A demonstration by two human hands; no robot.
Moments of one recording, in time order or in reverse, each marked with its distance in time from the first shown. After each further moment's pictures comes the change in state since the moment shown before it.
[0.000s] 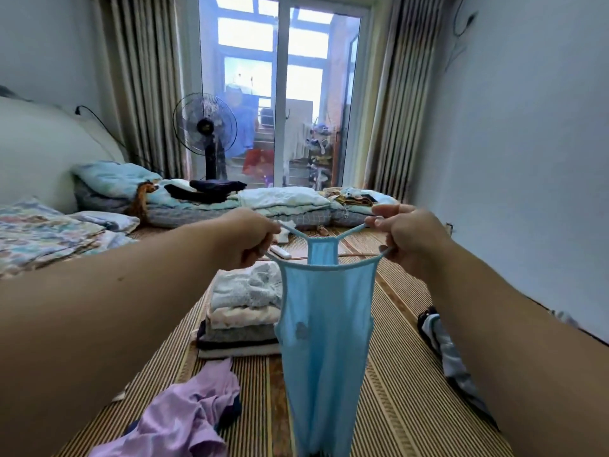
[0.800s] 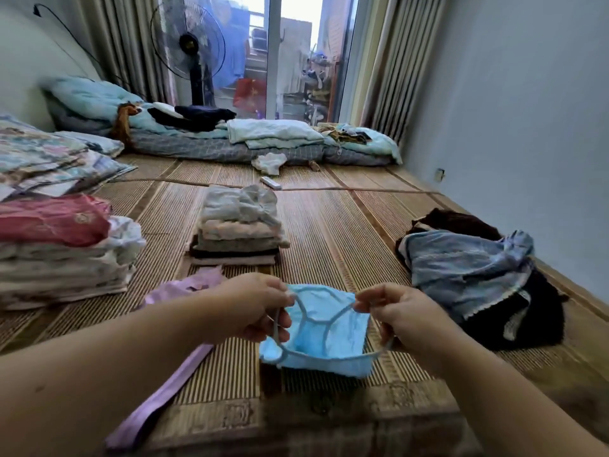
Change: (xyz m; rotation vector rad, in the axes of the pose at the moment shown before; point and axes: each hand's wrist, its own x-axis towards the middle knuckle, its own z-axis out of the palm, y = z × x) left_hand -0.123 -0.150 0.071 0.018 -0.488 -0.143; right_hand -0.154 0.146 -0.065 -0.288 -0.206 0.310
